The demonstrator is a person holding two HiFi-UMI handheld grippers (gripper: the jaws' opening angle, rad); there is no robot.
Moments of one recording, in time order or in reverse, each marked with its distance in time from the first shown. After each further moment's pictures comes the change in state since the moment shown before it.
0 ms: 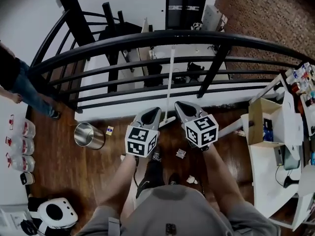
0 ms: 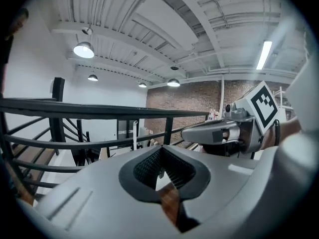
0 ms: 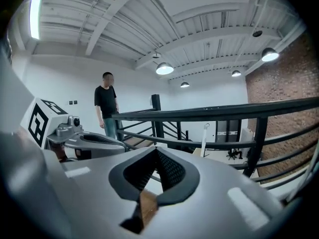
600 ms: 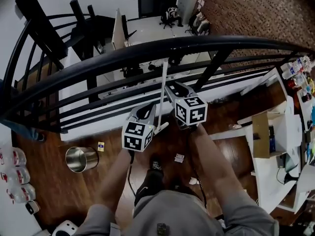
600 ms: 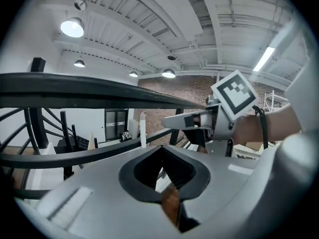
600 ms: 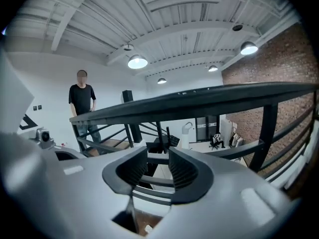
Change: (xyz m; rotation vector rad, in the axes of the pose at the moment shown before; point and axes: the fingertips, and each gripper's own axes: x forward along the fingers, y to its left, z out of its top) left arm 0.191 0.137 0.004 0.002 0.109 -0.154; right arm 0.214 -0.177 0.026 0.141 0.031 -0.235
